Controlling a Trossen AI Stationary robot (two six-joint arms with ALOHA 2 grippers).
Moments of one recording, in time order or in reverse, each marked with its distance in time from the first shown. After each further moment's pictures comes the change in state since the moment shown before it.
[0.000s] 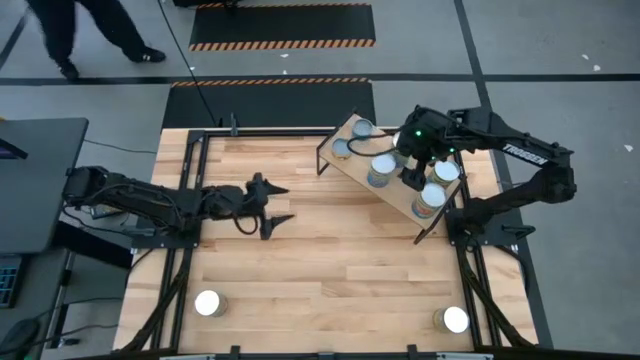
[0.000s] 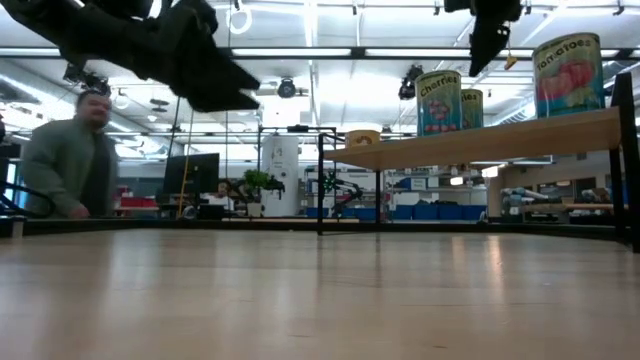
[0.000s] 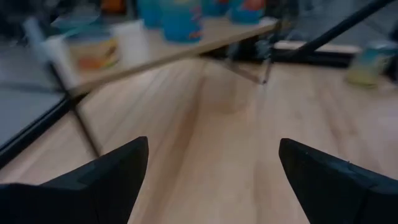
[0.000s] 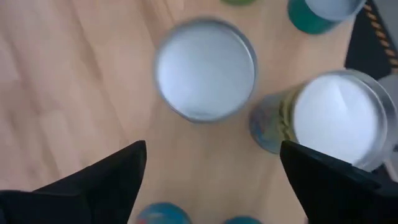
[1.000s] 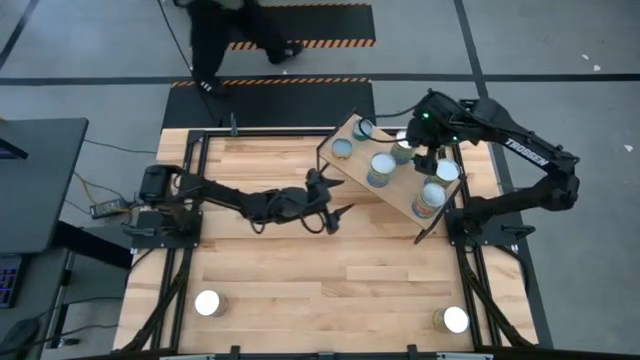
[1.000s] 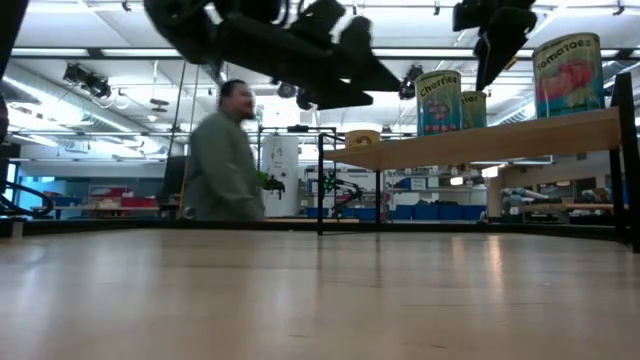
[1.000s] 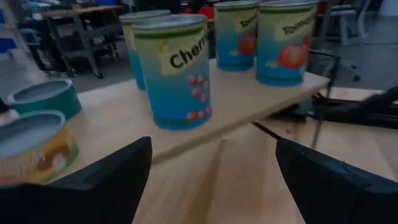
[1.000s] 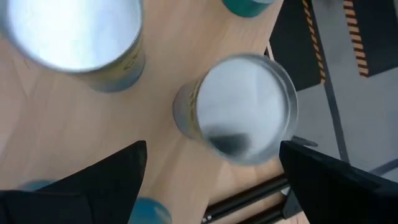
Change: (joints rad) left arm 0.015 0.697 0.540 0.290 -0.161 0.064; right arm -0.223 -0.039 -0.061 0.018 0.083 -0.386
